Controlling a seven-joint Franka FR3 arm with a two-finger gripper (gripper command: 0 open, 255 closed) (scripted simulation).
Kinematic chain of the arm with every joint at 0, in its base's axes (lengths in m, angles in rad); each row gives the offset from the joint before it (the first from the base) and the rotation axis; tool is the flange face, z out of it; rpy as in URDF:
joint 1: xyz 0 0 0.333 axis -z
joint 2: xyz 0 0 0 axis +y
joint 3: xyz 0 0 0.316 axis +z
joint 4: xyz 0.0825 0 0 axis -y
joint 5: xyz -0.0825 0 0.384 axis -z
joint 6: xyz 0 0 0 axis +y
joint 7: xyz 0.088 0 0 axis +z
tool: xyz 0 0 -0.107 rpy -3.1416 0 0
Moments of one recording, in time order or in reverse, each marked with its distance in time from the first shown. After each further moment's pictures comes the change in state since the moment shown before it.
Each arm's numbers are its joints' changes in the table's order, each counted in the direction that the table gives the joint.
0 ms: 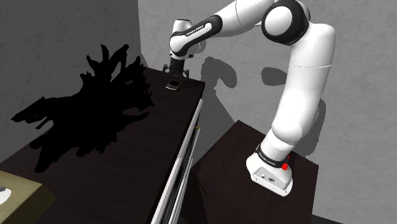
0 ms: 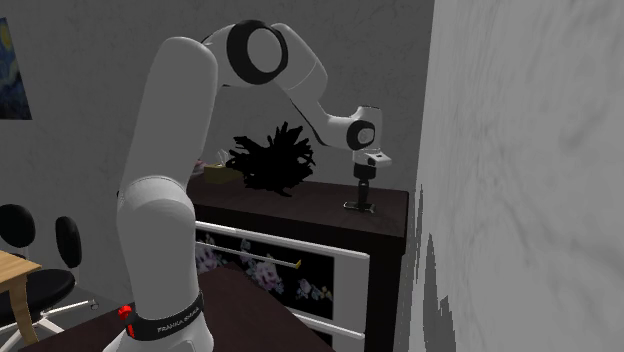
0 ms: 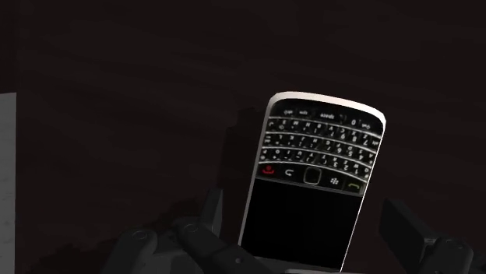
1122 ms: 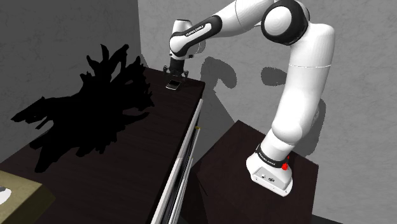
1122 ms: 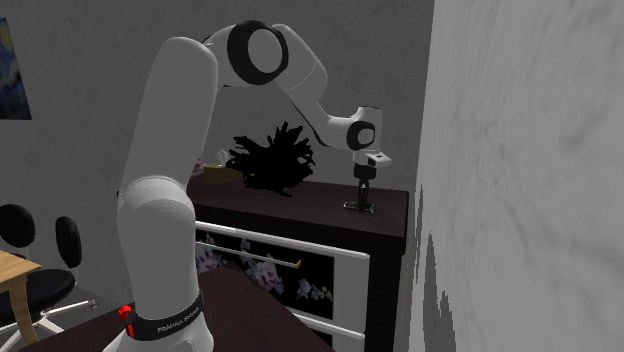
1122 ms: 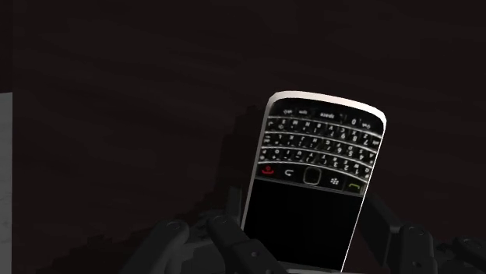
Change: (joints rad) arm 0.000 0.004 0.000 0.002 0.001 -0.003 -0.001
